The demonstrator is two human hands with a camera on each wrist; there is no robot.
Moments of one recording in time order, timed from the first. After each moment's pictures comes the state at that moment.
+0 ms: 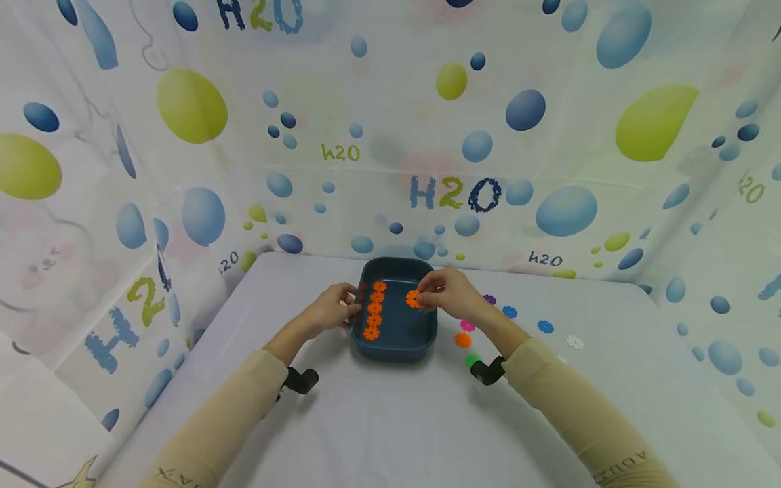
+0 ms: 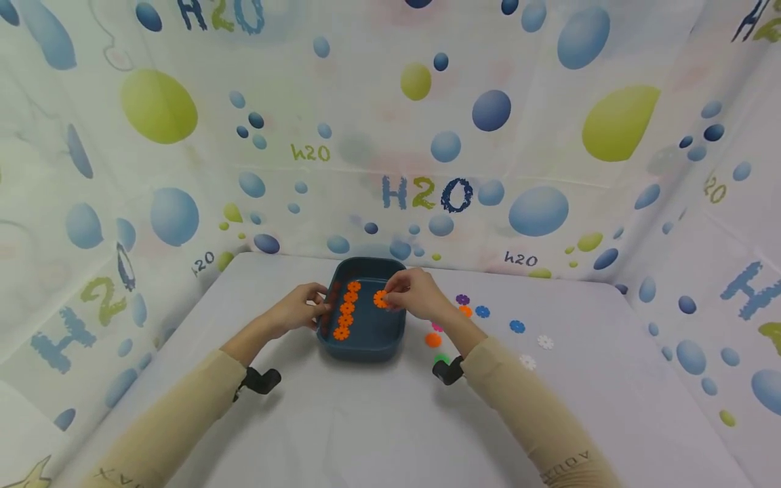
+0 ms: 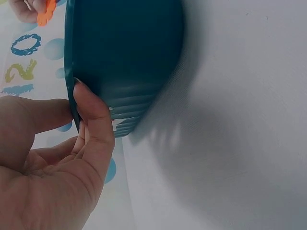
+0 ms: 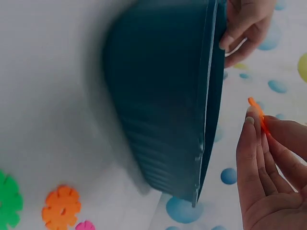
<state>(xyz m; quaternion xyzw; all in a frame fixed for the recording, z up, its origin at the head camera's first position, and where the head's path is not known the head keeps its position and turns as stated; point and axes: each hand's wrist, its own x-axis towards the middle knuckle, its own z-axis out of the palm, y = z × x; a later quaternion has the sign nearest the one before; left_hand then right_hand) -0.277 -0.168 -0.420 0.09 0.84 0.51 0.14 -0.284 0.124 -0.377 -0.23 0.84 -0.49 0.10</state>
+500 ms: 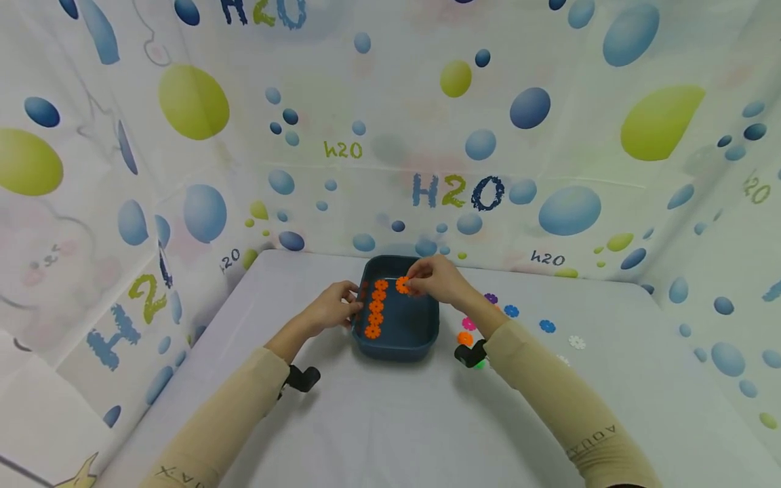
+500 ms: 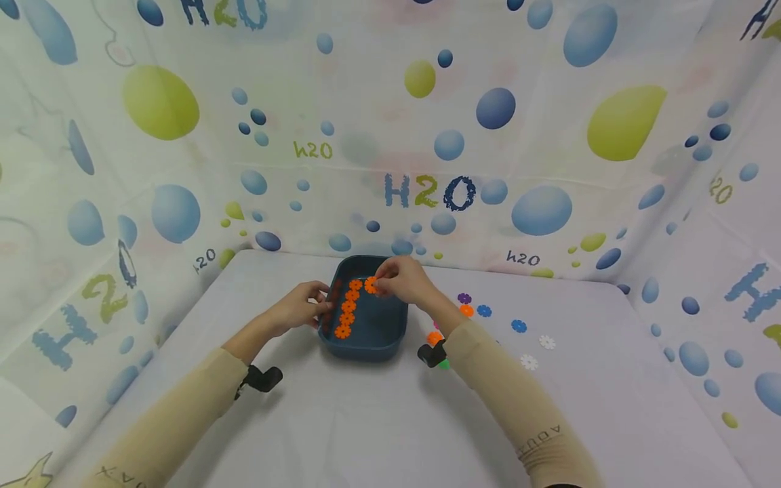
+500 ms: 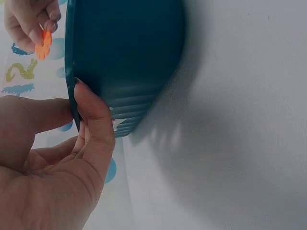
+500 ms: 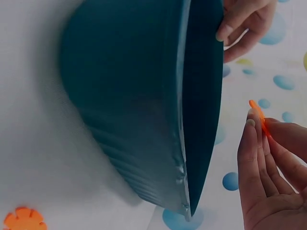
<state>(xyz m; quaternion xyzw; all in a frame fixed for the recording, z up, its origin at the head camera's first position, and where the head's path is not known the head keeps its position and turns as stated) -0.276 -0.170 -0.419 0.10 0.85 0.51 0.13 -0.304 0.096 -0.370 -0.21 0.85 -0.48 0.10</state>
